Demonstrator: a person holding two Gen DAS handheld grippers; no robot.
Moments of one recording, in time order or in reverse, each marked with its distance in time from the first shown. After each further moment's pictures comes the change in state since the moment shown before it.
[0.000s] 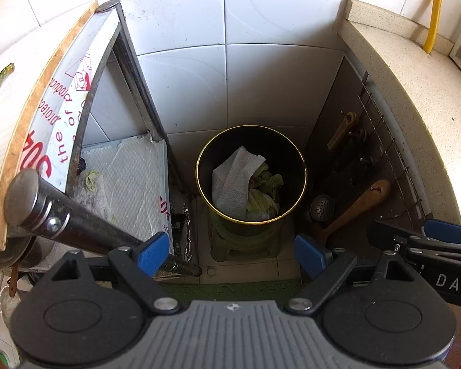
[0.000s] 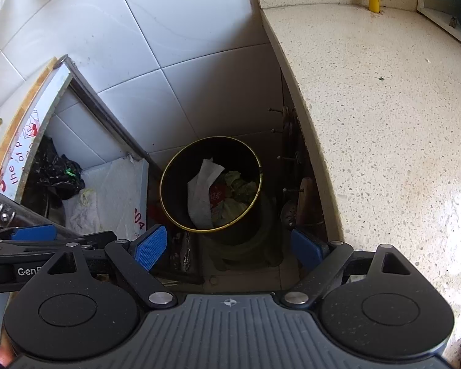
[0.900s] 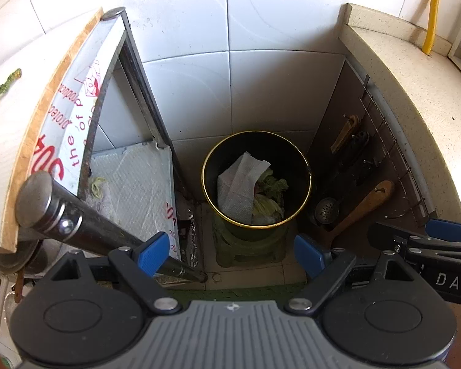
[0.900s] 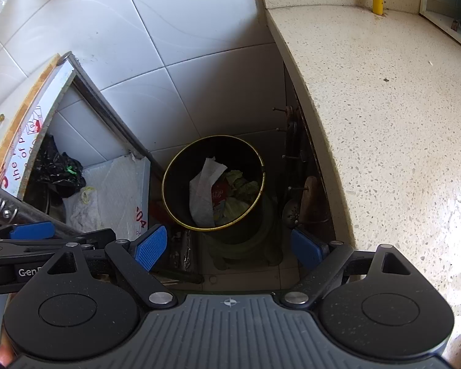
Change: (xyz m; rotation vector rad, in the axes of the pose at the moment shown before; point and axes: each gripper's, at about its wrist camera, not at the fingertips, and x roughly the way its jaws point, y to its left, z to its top) left arm -0.009 0.000 -0.009 0.006 -0.036 0.021; right arm 0.000 0.005 -0.001 -0.010 0.000 -0.005
